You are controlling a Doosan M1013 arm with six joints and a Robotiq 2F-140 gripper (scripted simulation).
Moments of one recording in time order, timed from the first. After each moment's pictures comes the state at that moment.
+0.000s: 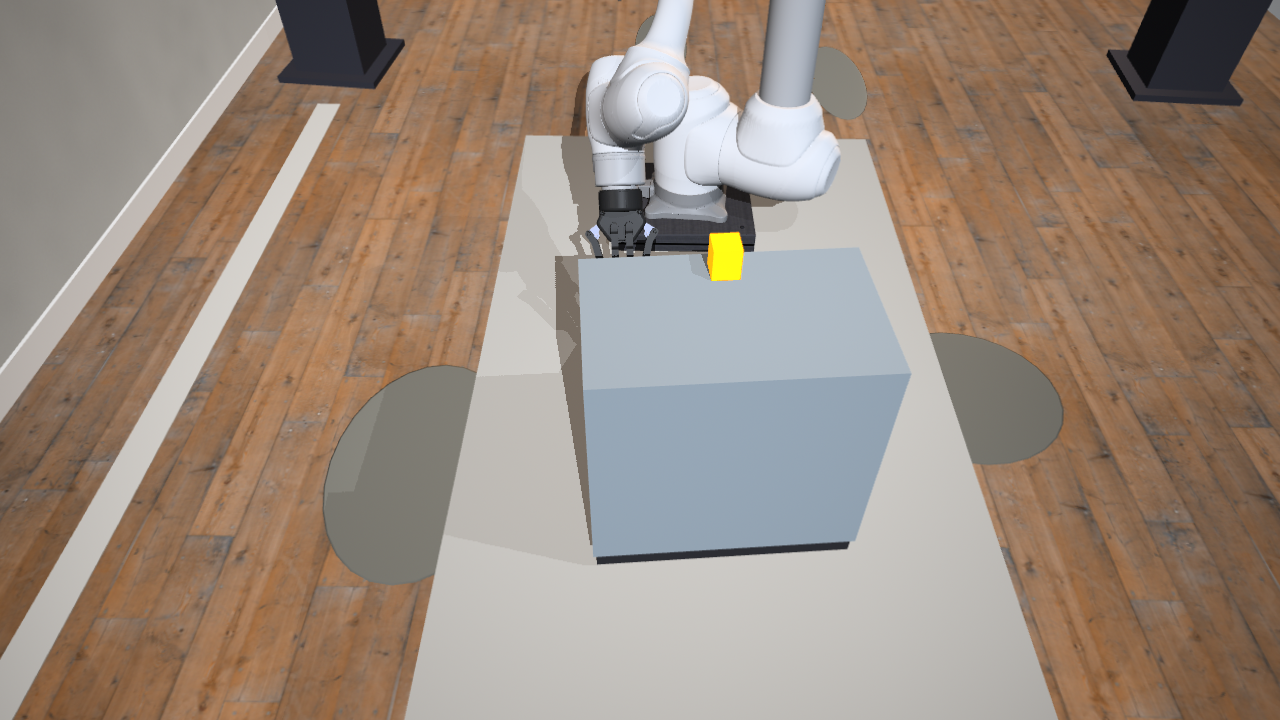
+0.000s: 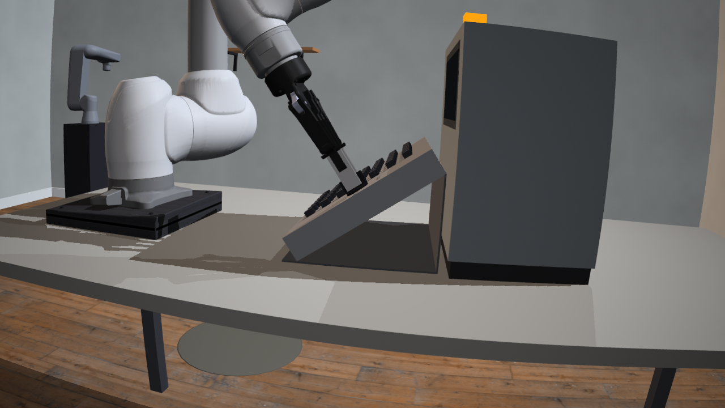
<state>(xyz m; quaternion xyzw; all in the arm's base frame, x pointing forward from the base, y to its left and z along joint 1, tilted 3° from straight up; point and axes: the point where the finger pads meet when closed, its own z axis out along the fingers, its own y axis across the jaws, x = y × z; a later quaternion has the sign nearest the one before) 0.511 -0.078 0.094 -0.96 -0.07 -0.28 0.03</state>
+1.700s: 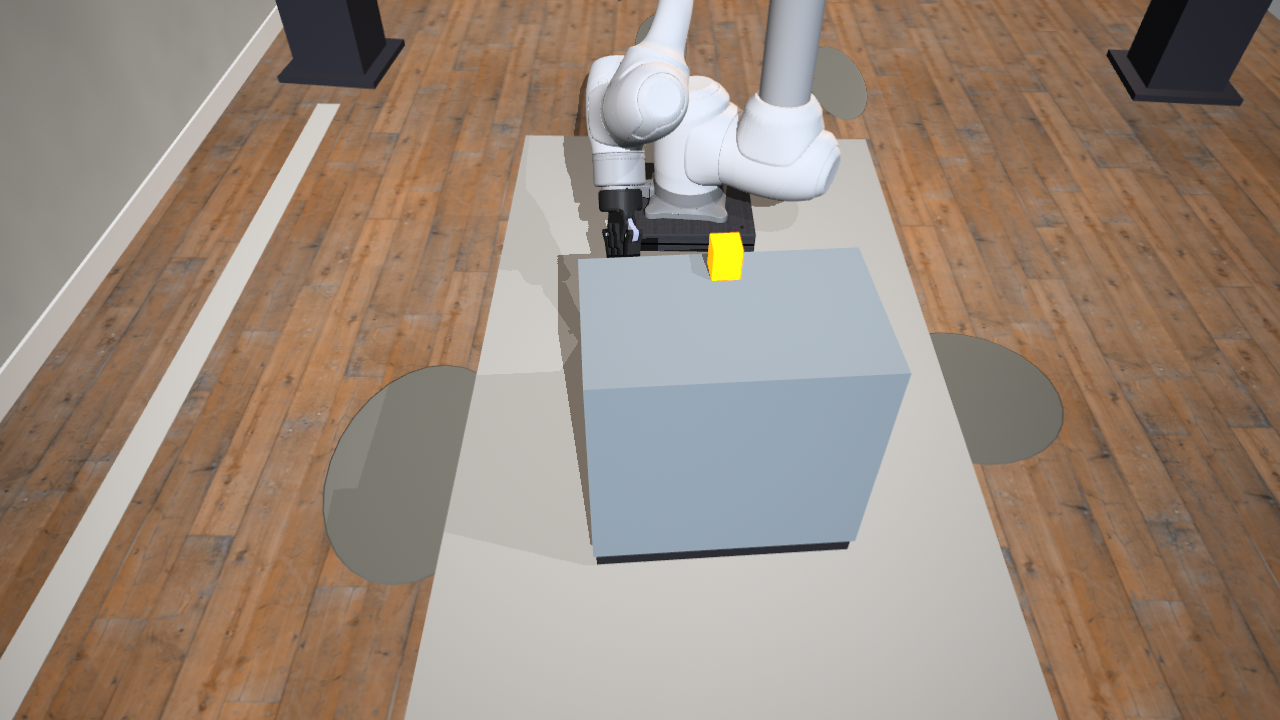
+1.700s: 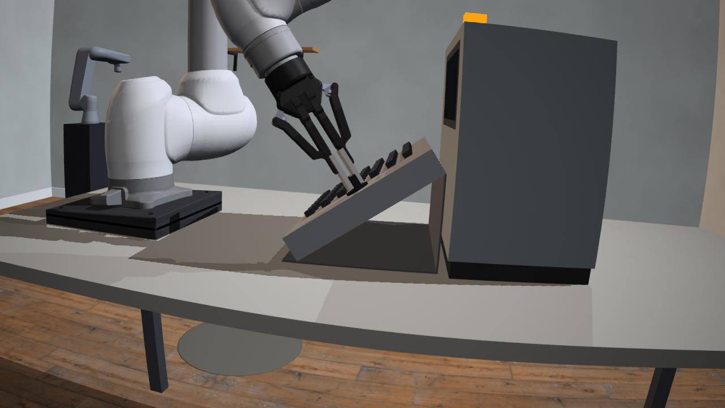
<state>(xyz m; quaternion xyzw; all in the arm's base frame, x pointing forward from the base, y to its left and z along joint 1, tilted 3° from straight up) 0.511 -0.078 0.094 -0.84 0.47 -0.21 0.18</state>
